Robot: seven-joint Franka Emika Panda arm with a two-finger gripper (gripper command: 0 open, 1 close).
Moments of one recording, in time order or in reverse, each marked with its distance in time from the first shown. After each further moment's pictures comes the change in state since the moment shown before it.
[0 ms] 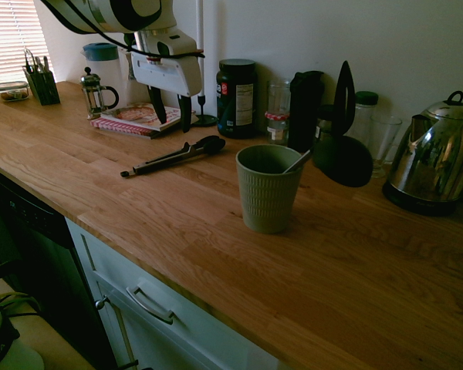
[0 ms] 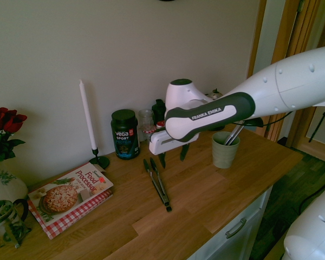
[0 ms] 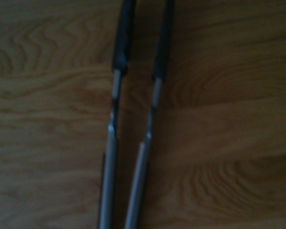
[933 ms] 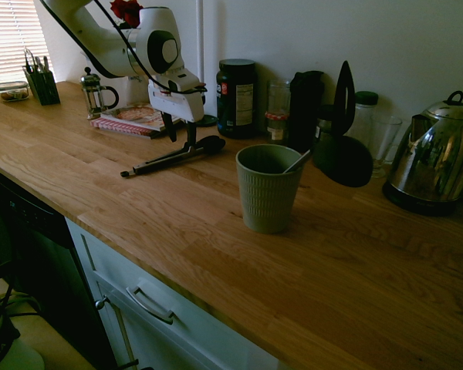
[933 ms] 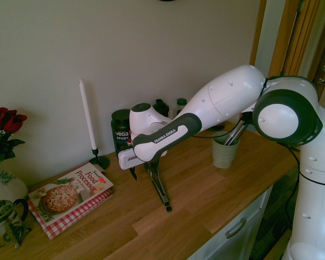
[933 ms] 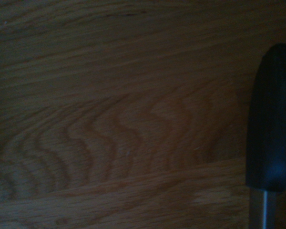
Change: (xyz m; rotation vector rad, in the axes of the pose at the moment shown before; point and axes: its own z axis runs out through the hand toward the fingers) arm -0.011 -0.090 0.105 -0.020 0.011 0.036
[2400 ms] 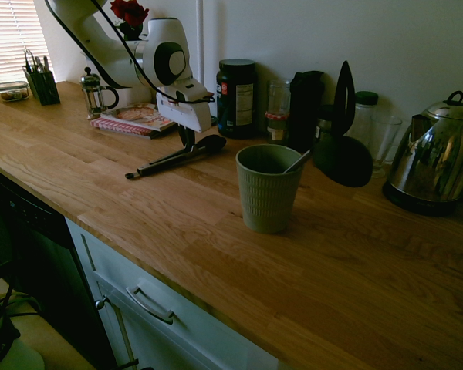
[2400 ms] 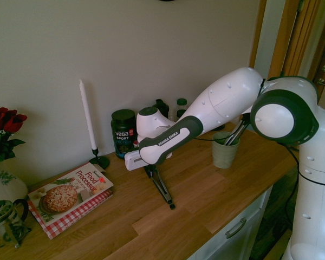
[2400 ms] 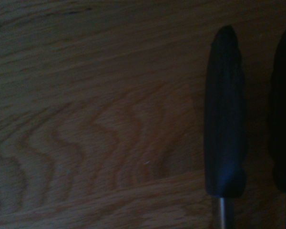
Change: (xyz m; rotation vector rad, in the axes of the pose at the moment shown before) arm 0.023 0.019 0.021 0.010 0.004 0.038
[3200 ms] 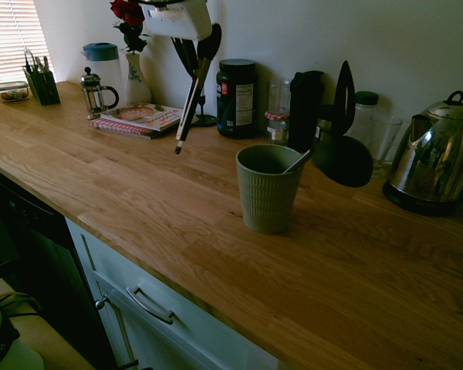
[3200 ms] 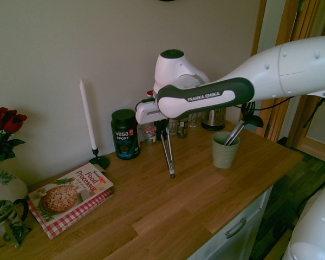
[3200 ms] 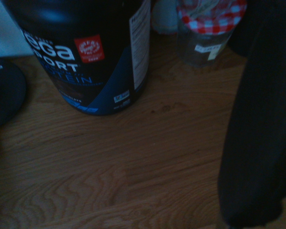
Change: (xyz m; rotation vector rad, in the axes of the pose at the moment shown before) arm 0.027 0.055 -0.236 0.164 0.154 0.029
